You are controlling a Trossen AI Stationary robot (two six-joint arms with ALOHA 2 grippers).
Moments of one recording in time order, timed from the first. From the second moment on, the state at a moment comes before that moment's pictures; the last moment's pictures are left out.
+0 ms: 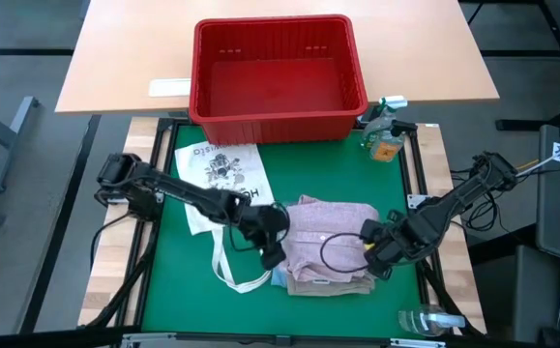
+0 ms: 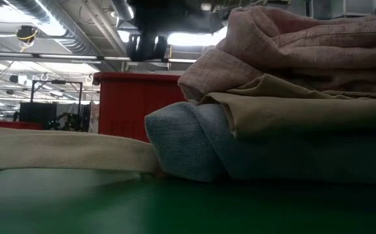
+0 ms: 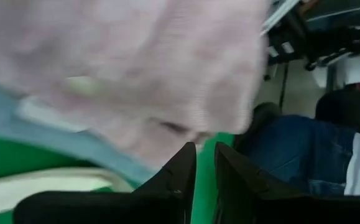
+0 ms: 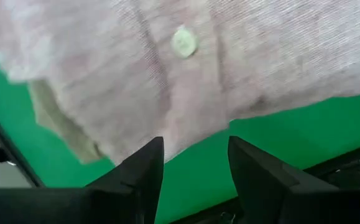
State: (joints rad) left arm -0.21 1.72 1.27 -0.34 0.25 -0.88; right arm 0.63 1.39 1.23 -1.34 0.04 1.07
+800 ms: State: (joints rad) left arm -0.52 1.83 1.27 0.12 -0.46 -0.56; right arm 0.94 1.41 1.24 -1.17 0.30 0.99
